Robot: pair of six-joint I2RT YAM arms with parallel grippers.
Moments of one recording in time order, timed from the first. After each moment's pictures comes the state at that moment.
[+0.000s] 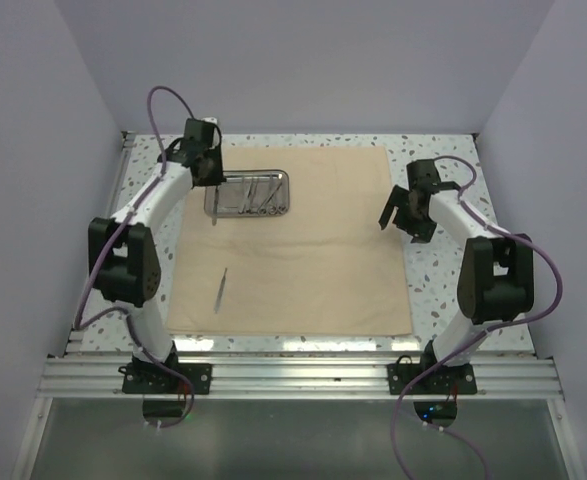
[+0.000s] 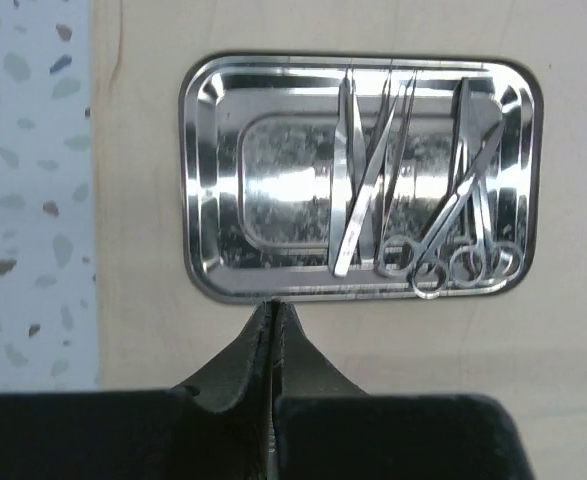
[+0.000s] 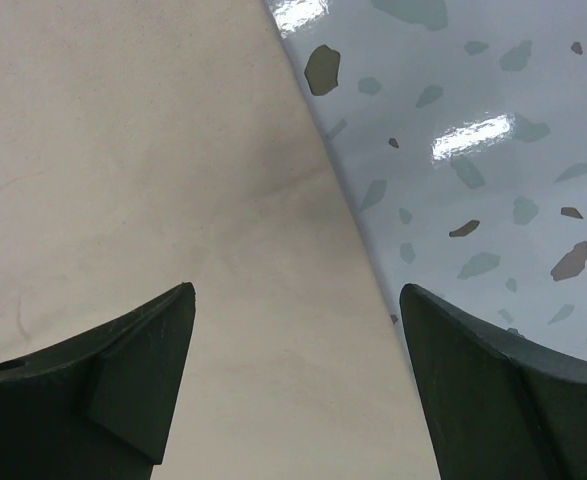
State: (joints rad) left arm -0.20 1.92 1.65 -0.58 -0.11 -0.24; right arm 0.09 1.71 1.22 -0.67 0.08 0.53
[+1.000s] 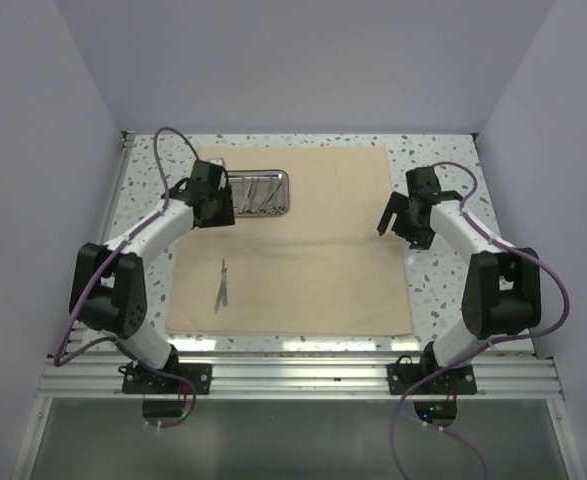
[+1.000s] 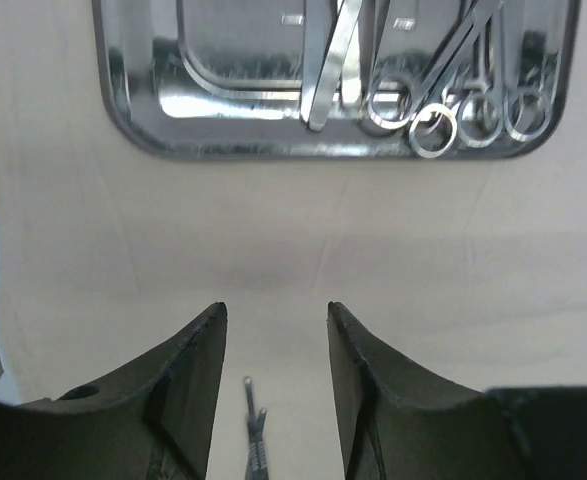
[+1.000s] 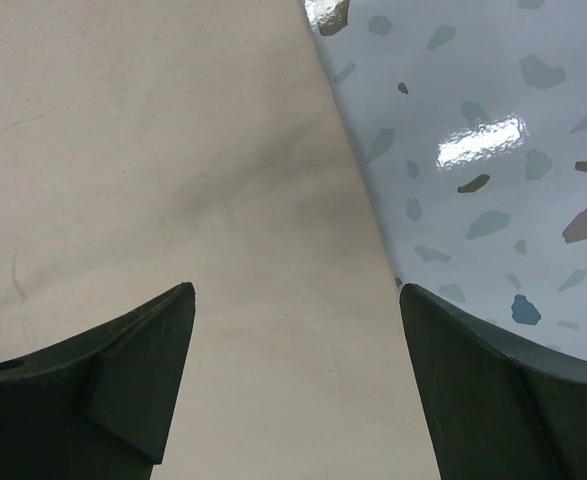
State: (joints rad) left arm -0.28 1.59 1.11 -0.48 -0.09 -0.35; right arm 0.11 1.61 1.12 -0.66 0.07 0.54
